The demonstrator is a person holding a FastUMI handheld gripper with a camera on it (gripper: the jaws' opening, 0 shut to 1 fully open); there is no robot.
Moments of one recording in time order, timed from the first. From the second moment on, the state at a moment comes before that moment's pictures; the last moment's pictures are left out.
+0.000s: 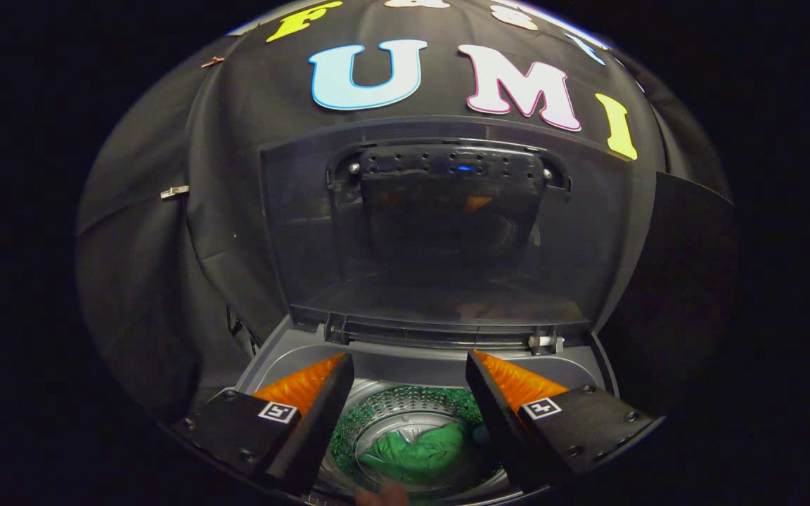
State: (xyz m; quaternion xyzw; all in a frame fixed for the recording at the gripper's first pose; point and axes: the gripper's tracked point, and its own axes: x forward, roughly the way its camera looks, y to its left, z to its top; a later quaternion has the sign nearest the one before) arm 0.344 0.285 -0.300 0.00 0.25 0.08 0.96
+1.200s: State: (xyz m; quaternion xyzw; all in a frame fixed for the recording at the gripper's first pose) arm 0.412 0.215 0.043 0.03 0.06 -0.01 1.00
